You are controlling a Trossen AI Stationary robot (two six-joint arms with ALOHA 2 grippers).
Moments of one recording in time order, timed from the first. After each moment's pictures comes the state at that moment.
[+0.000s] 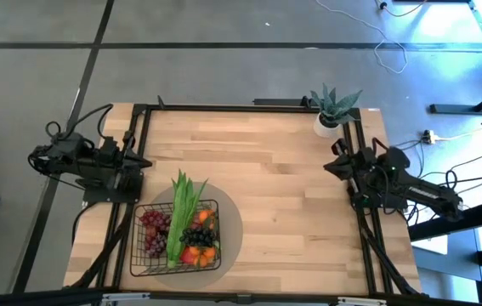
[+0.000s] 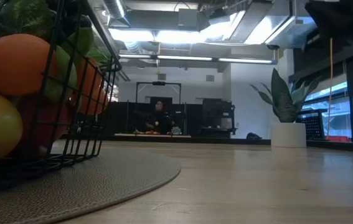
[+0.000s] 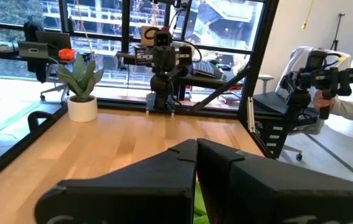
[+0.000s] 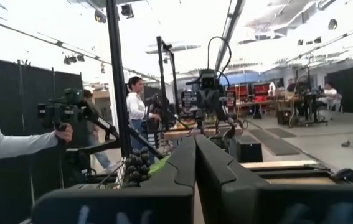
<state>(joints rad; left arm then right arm) -0.20 0.00 0.59 -0.52 -0.17 -0.12 -0.34 0.01 0.06 0.34 -0.49 0.29</state>
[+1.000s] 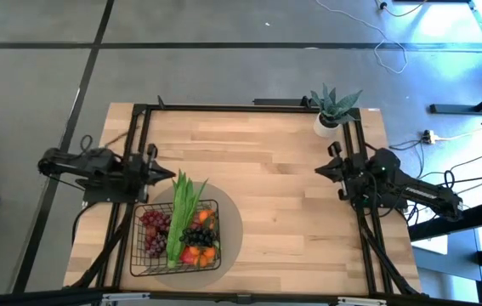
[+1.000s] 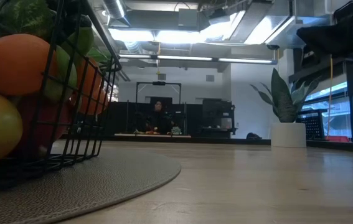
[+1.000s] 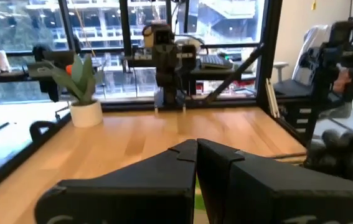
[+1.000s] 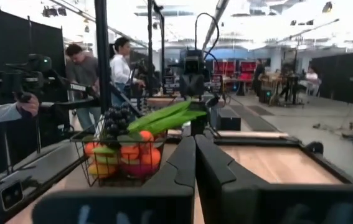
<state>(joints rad) -0.20 0.00 0.22 -0.11 -0.20 0.03 -0.34 0.00 0.01 0.22 -0.47 0.09</state>
